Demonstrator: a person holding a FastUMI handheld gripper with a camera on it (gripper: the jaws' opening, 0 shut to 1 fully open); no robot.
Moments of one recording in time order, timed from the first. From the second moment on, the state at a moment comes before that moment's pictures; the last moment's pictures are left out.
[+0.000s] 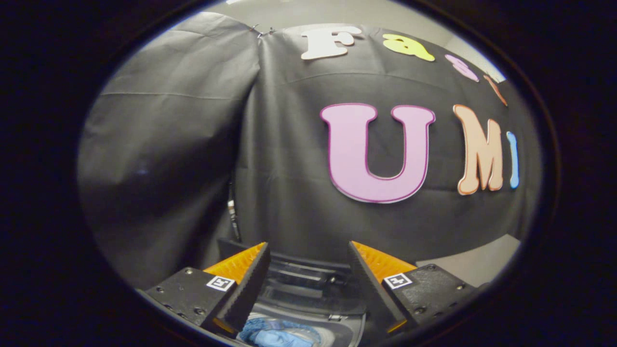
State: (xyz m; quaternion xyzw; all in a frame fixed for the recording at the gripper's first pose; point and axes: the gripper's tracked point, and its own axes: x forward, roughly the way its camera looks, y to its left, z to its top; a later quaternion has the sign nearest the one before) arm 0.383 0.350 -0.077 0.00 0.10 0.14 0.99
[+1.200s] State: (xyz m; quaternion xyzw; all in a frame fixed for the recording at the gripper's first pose) arm 0.451 0.337 -0.167 -0.04 0.21 0.08 0.97
